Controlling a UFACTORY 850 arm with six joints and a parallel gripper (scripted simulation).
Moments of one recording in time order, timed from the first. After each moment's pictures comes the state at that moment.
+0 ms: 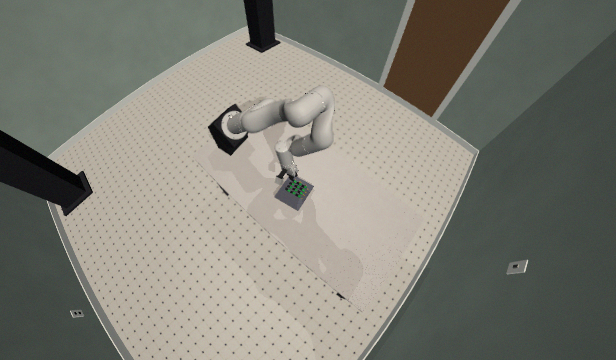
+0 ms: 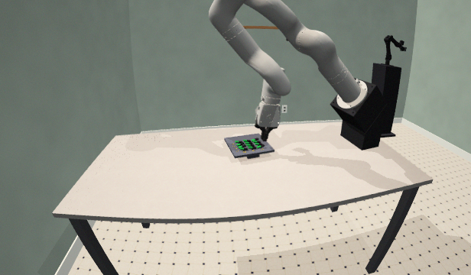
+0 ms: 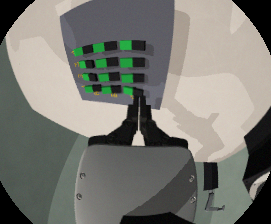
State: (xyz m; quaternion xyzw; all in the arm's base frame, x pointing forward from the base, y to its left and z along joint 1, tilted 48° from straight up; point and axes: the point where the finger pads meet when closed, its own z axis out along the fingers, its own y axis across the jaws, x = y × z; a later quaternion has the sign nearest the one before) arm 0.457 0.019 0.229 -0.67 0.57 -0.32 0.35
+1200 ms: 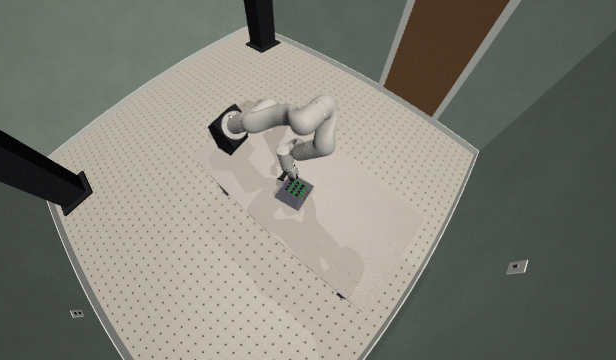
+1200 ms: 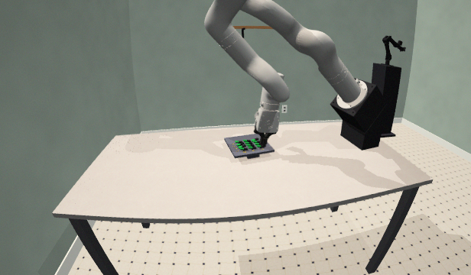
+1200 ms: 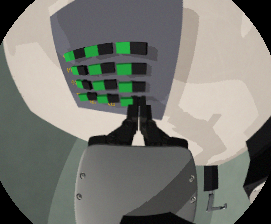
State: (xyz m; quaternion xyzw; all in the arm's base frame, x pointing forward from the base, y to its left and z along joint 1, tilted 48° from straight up) arm 0.478 0.022 0.215 -0.67 0.57 -0.32 0.35
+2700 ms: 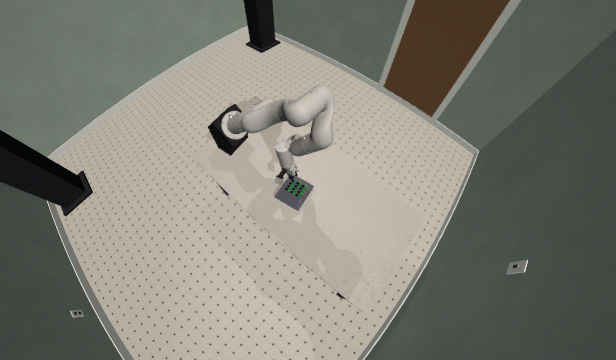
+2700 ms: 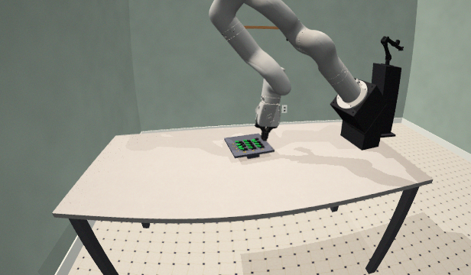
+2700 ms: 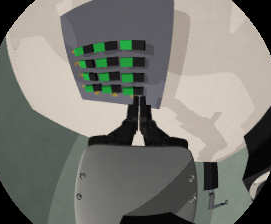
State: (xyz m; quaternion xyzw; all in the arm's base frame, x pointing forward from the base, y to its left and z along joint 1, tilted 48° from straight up) arm 0.455 0.019 0.230 -0.67 0.57 -0.32 0.35
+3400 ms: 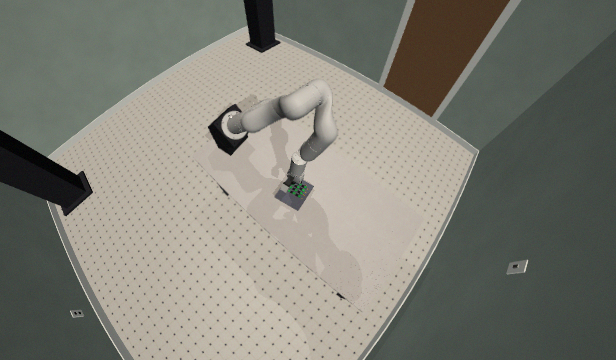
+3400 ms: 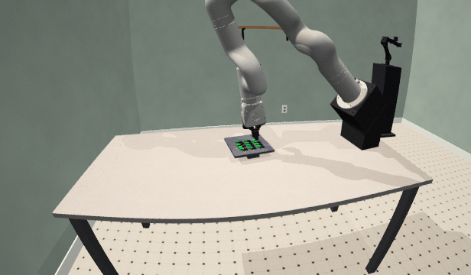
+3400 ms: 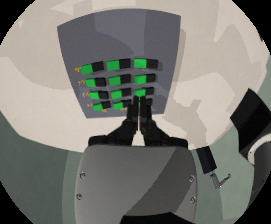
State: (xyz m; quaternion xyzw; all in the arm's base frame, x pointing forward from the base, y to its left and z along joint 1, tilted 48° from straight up) arm 0.479 -0.004 0.258 -0.71 0.62 -0.25 0.24
